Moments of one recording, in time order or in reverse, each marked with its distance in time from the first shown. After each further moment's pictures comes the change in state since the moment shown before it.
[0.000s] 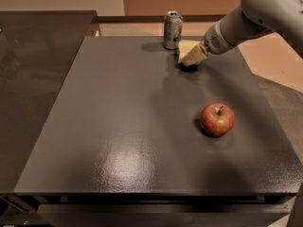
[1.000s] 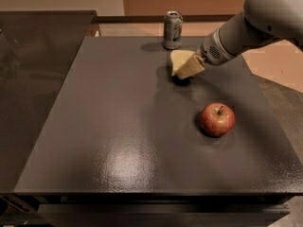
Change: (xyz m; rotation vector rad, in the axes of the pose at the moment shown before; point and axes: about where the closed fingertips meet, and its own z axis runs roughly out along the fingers) arm 0.015 0.069 -0.027 -0.080 0.008 -0.053
